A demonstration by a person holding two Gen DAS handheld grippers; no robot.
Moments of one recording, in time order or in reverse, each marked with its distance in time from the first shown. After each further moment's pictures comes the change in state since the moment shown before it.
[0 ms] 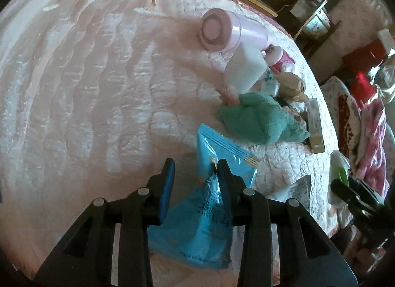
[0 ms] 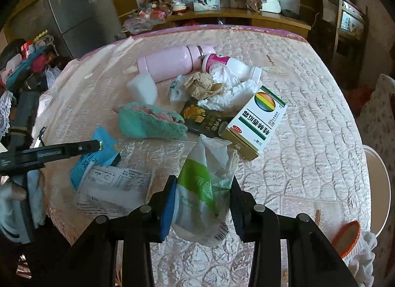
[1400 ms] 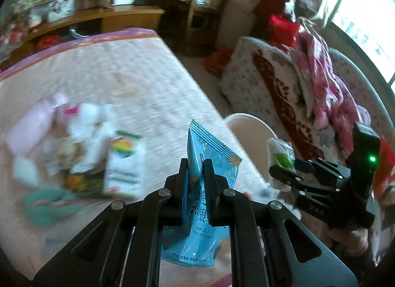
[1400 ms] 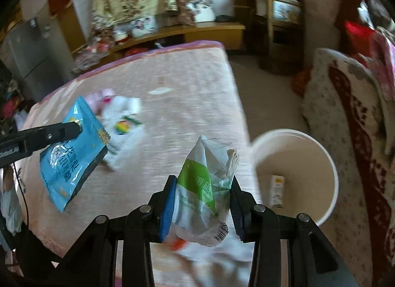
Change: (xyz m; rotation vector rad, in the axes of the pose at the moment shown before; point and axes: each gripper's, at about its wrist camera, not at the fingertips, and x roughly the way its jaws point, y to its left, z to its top) left arm 0.010 -0.333 0.006 0.510 -0.037 -0.199; right arm -0.098 -0.209 -0.029 0.239 -0.081 -0.205
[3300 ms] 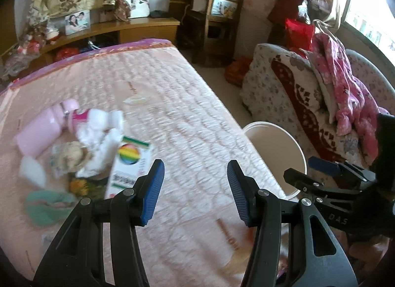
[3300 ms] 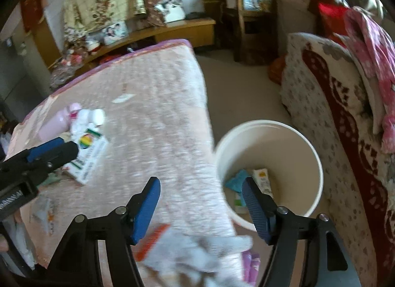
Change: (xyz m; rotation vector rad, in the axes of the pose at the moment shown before) left arm 0.009 0.007 -0.014 -0.011 -0.095 0.166; right arm 0.004 -0.004 0.008 0.068 -0.009 -0.035
